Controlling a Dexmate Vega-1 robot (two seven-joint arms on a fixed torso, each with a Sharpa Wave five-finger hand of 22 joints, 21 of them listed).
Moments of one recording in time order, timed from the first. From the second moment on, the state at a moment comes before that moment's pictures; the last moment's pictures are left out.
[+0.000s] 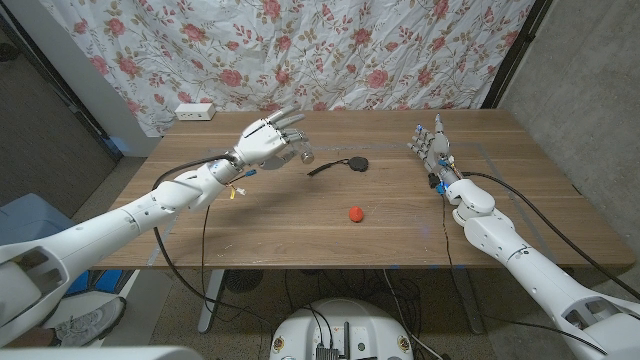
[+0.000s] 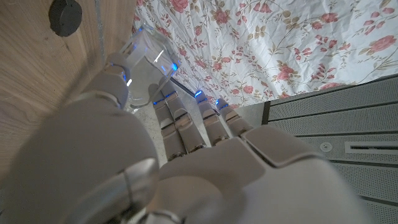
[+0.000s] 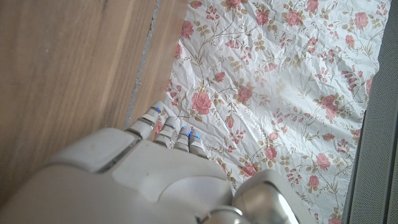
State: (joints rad) left arm 0.56 0.93 0.84 -1.45 1.29 -0.11 1.05; left_hand 0.85 -0.03 0.47 -0.17 0.19 0.69 -0.14 0.54 0.19 0.82 -0.22 0.27 0.29 0.40 -0.04 0.21 0.18 0.13 0.03 0.20 0.17; right arm -0.84 -0.51 -0.37 -1.30 0.65 0.29 0.03; right_hand -0.02 0.06 -0.02 0.19 0.27 -0.03 0.03 0.21 0.22 -0.07 -0.06 0.22 0.34 -0.04 -0.03 0.25 0.41 0.16 0.02 0.21 0.18
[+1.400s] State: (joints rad) left arm 0.47 0.92 0.96 -1.40 1.53 0.06 1.11; left_hand 0.85 -0.03 0.45 -0.17 0.18 0.69 -0.14 0.54 0.20 0.82 -0.22 0.27 0.30 0.41 -0.04 0.20 0.18 0.13 0.03 0.20 0.17; right arm -0.84 -0.51 -0.37 -1.30 0.65 0.29 0.03; right_hand -0.02 0.06 -0.02 0.19 0.27 -0.03 0.03 0.21 0.22 -0.07 -0.06 0.22 0.34 -0.04 -0.03 0.25 0.41 0.16 0.02 0.21 0.18
